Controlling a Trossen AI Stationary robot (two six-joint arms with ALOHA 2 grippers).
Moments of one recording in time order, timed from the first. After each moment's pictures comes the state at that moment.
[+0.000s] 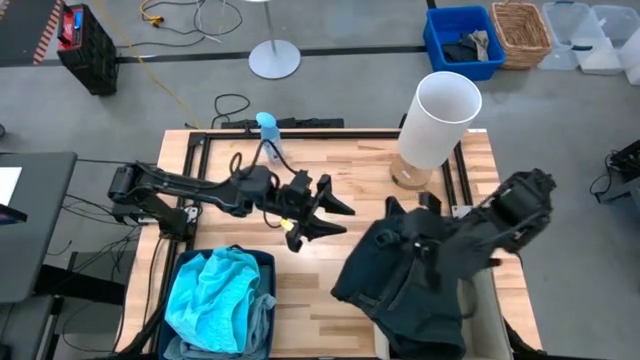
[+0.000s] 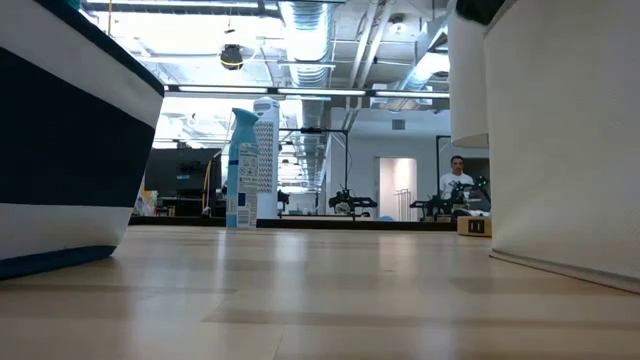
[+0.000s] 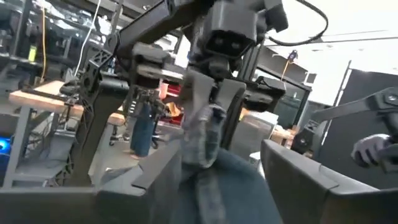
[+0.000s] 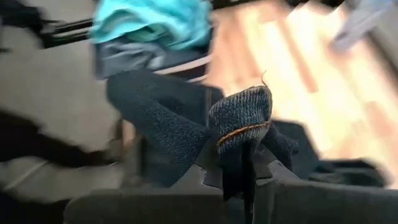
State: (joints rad) left arm -0.09 1.56 1.26 0.62 0.23 -0.36; right arm 0.63 1.69 2.35 -1.58 0.48 0.72
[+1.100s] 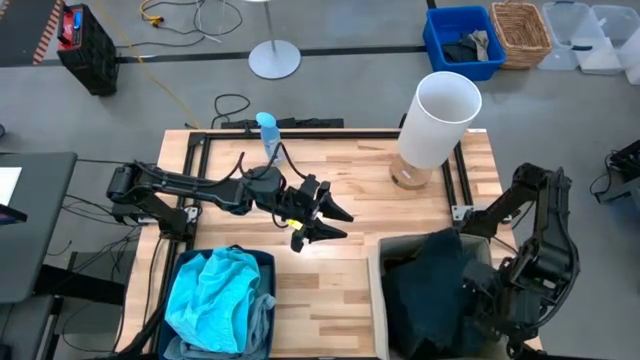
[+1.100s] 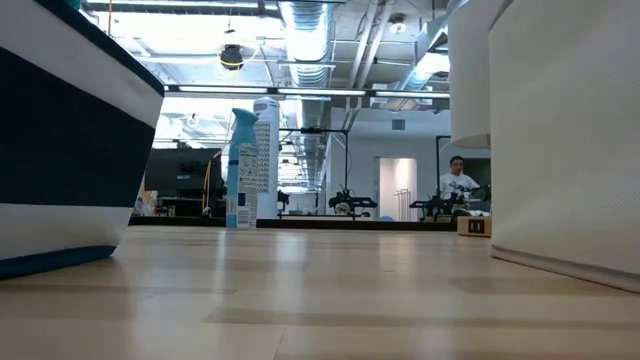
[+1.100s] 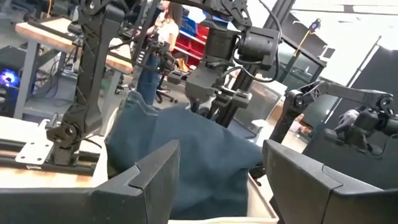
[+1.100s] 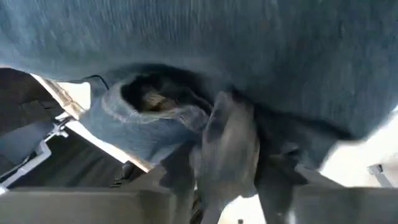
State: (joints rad) left arm -0.08 1.54 1.26 0.40 0.27 -0.43; right arm 1.10 1.45 1.71 -1.57 -0.17 1.81
